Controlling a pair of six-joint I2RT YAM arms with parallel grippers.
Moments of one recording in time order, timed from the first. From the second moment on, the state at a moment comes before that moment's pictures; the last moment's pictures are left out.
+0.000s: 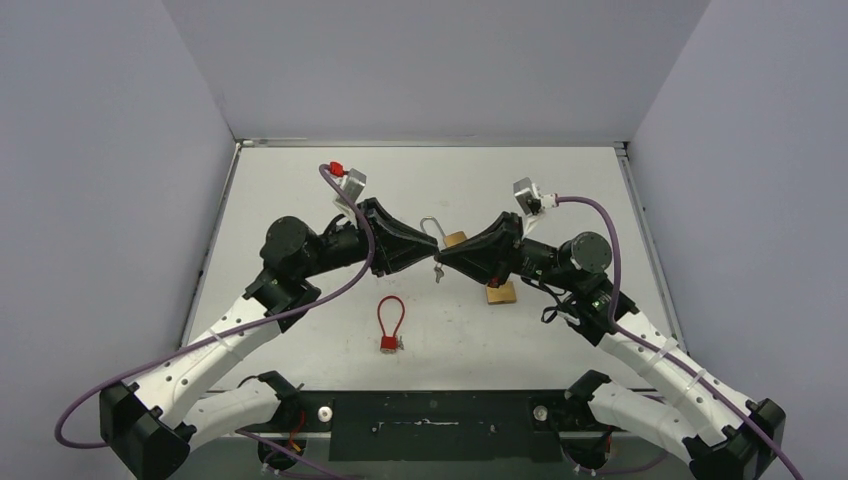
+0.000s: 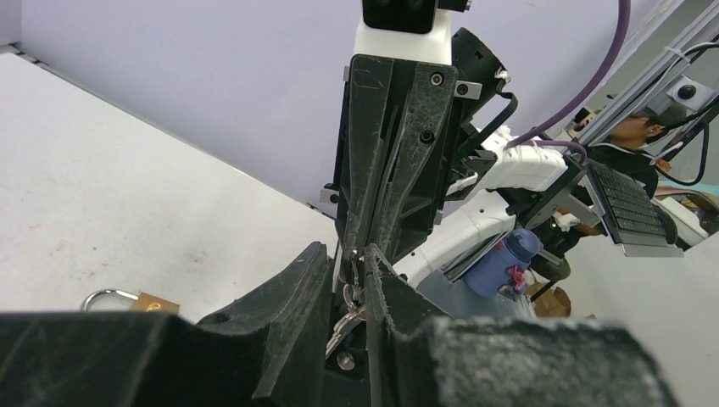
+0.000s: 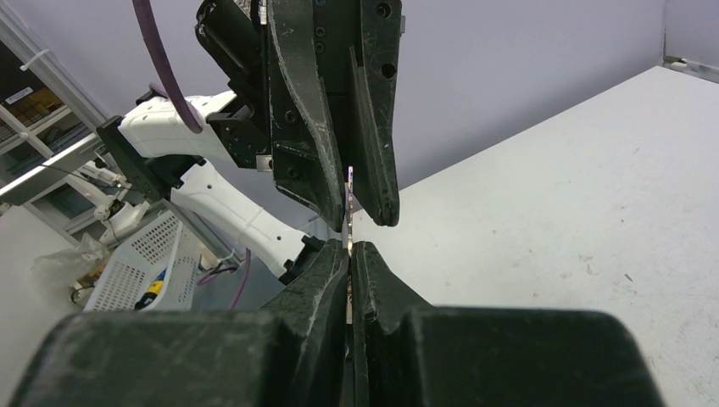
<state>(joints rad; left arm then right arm) -0.68 1.00 0.88 0.42 0.64 -0.74 0.66 0.89 0.79 0.37 -0.66 0.62</state>
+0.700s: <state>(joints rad) -0.68 1.02 0.85 0.53 0.67 -0.77 0.66 0.94 0.79 0.39 -0.69 0.66</state>
